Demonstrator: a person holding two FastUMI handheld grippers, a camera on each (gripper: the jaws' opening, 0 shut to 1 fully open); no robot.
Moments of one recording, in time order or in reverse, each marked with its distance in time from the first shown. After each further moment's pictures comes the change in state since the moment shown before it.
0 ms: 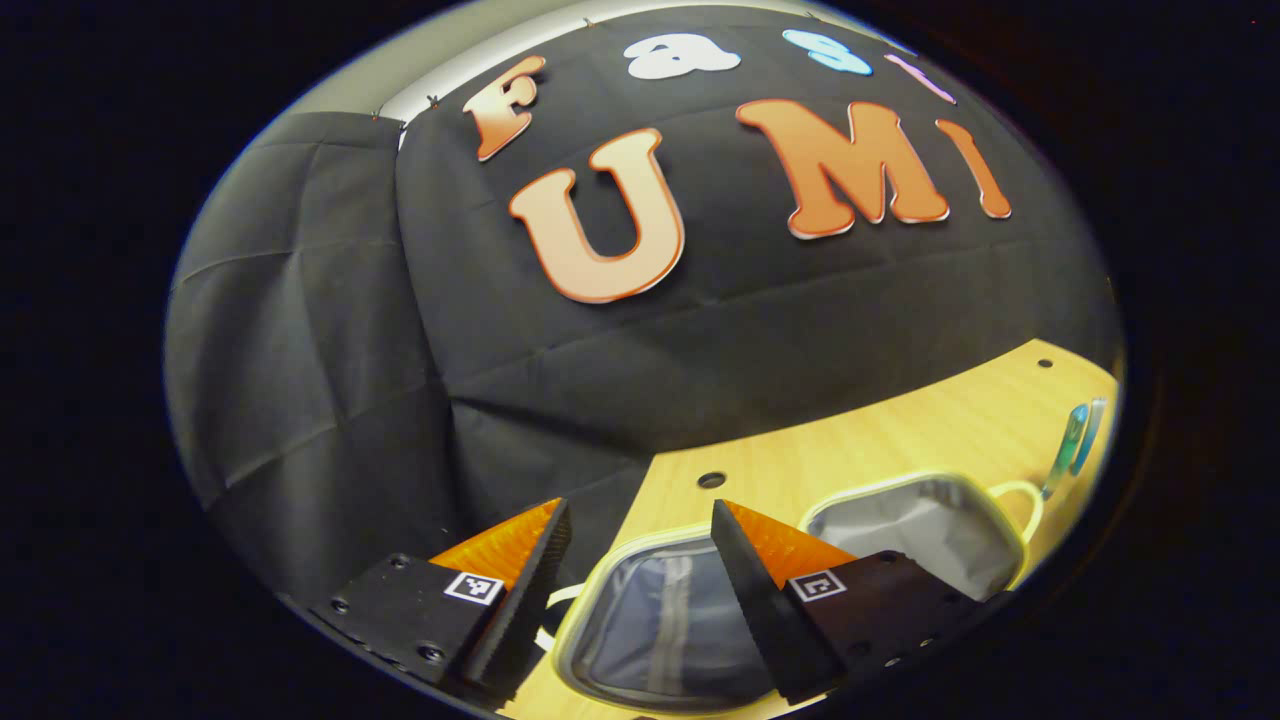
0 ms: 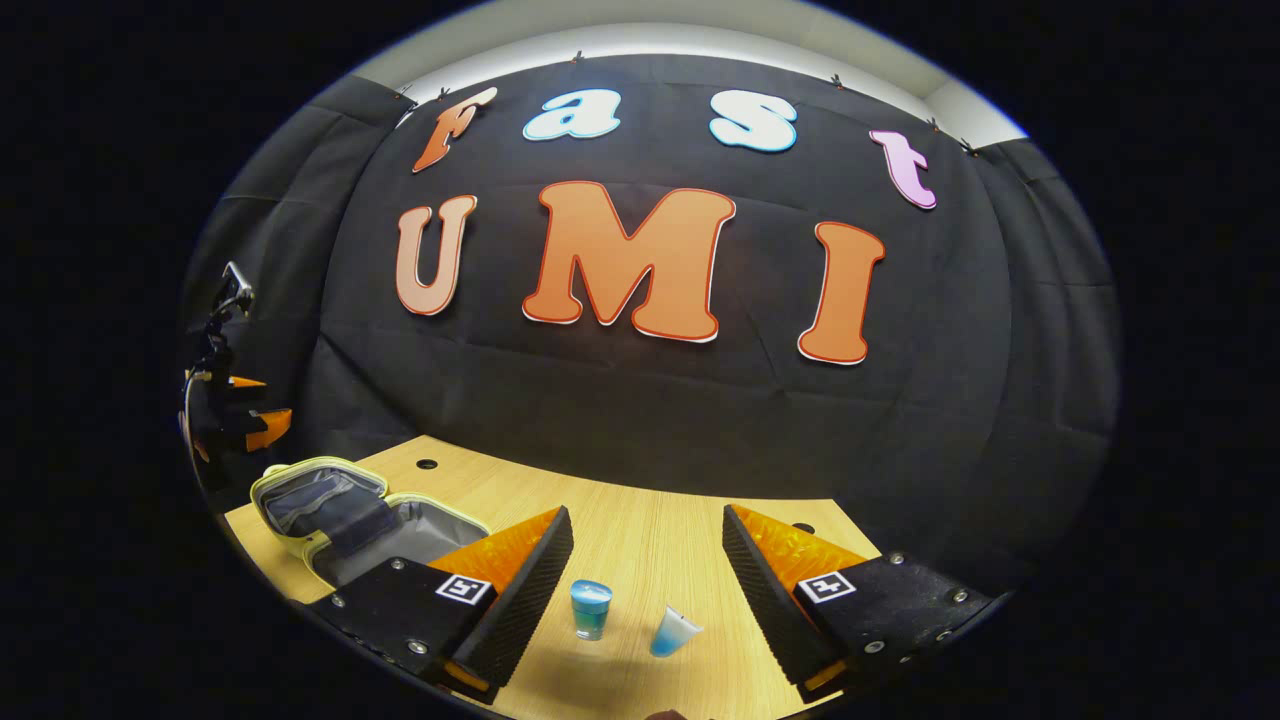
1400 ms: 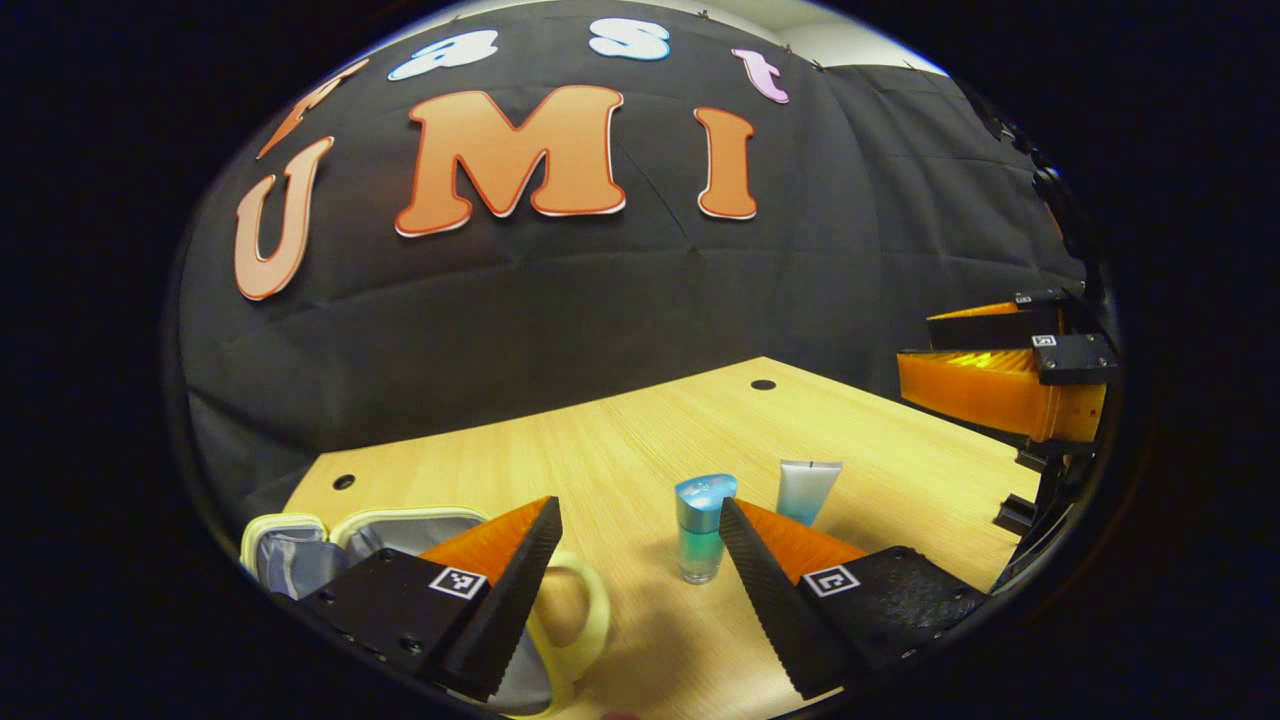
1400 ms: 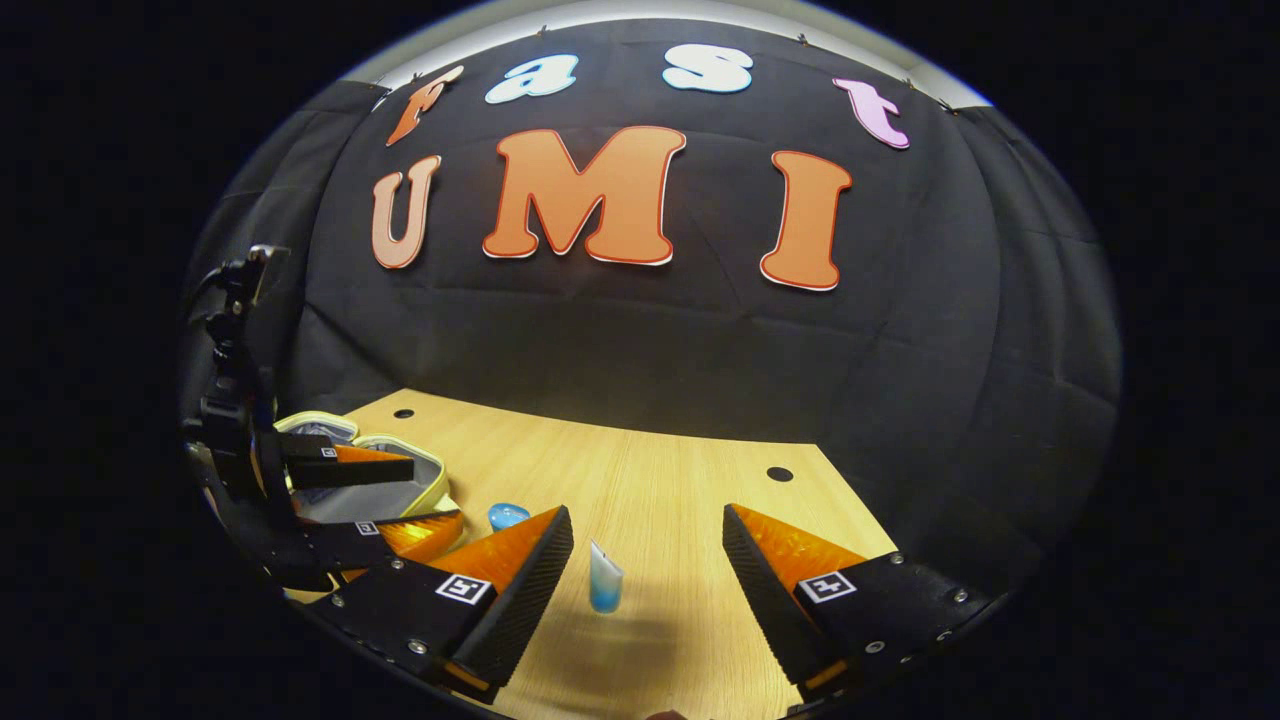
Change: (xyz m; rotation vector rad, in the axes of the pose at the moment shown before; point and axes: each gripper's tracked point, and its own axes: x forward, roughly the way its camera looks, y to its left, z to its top) left arm -0.073 -0.422 0.012 -0.048 0.054 -0.704; right arm -0.004 -0.070 -0.084 0.015 0.158 -0.021
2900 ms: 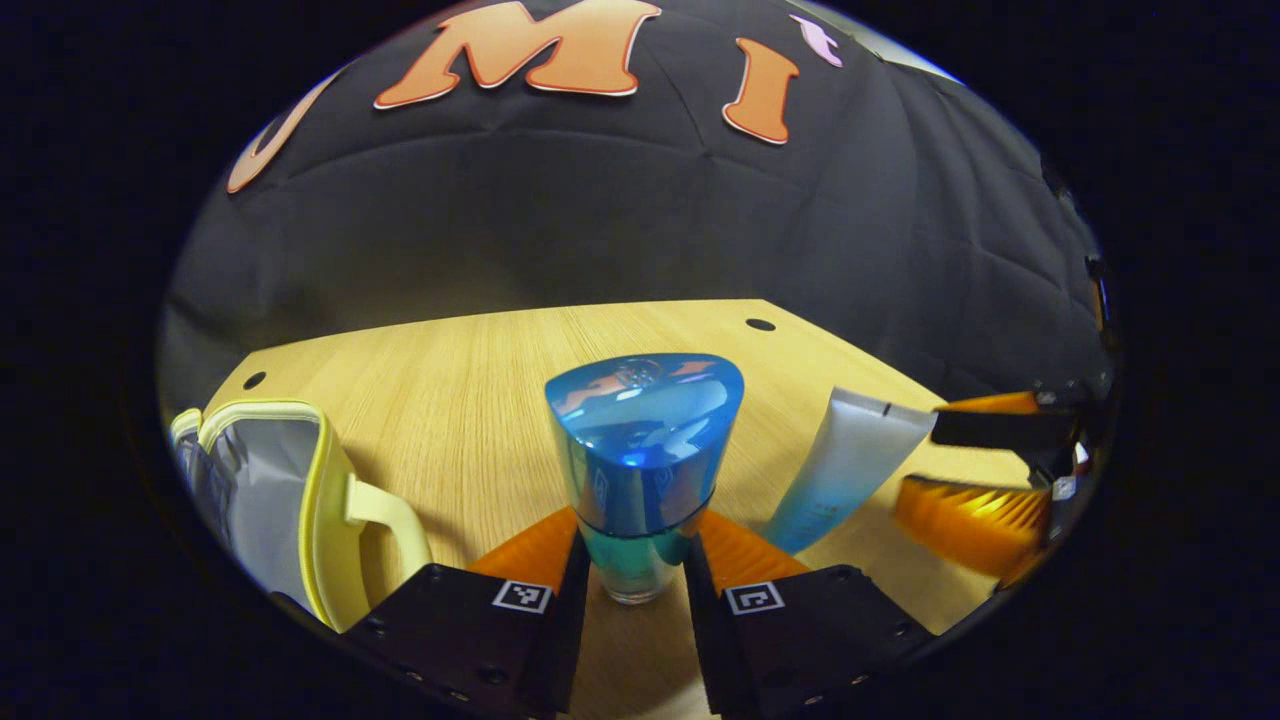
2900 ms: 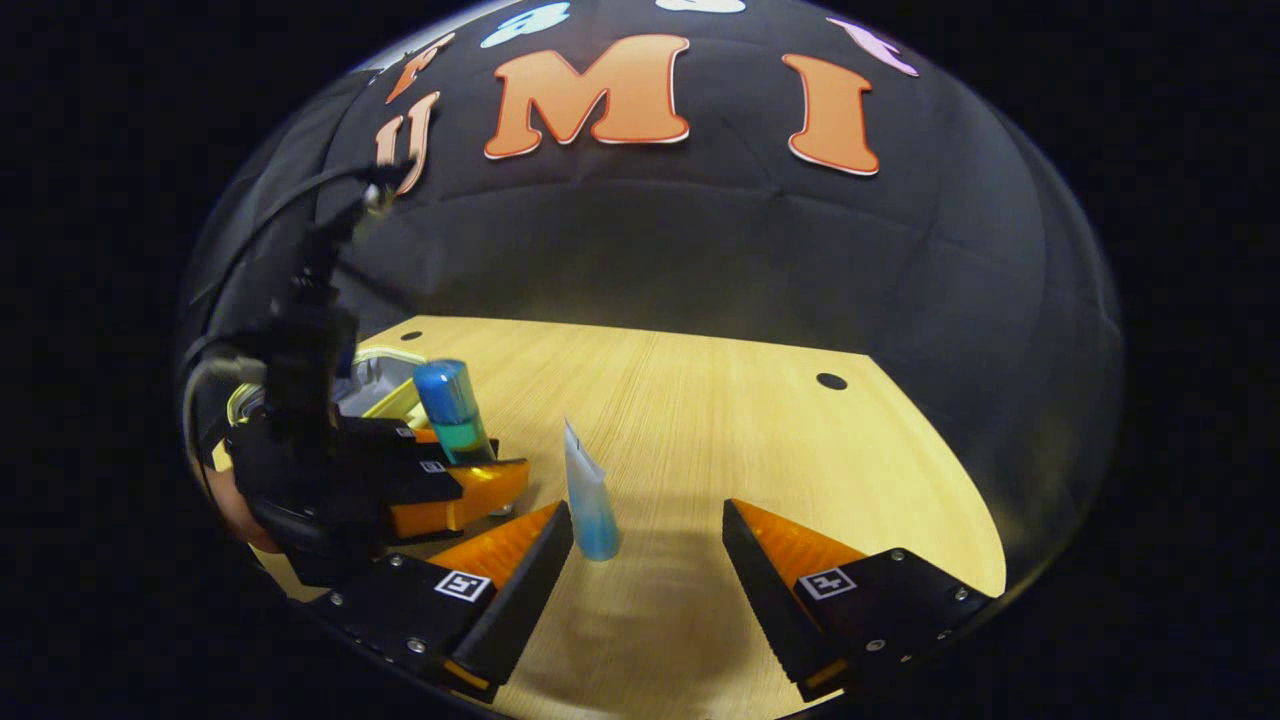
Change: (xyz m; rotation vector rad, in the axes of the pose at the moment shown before) left arm 0.093 -0.039 -0.066 -0.194 0.146 -0.023; right arm 0.069 0.014 -0.126 0.019 0.224 0.157
